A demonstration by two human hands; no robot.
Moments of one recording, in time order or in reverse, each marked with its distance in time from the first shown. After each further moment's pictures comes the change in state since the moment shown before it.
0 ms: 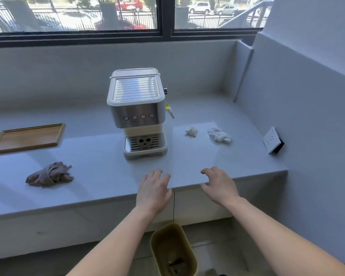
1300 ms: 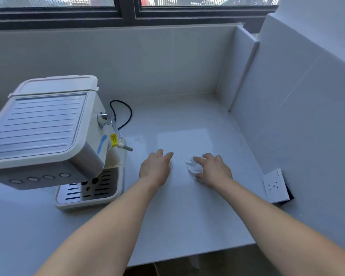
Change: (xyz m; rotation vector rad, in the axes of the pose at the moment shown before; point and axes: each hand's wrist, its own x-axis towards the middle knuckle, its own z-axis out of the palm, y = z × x) left_hand 0.323 0.062 0.070 0.040 -0.269 -0.119; right_hand 0.276 0.129 -0.042 -0.163 -0.180 0.037
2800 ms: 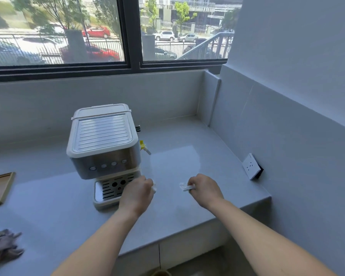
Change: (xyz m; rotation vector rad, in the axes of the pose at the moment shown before) left_hand -0.183 -0.098 -0.057 -0.097 0.272 0.250; right_hand -0.176 -0.120 0.000 0.184 0.242 0.052
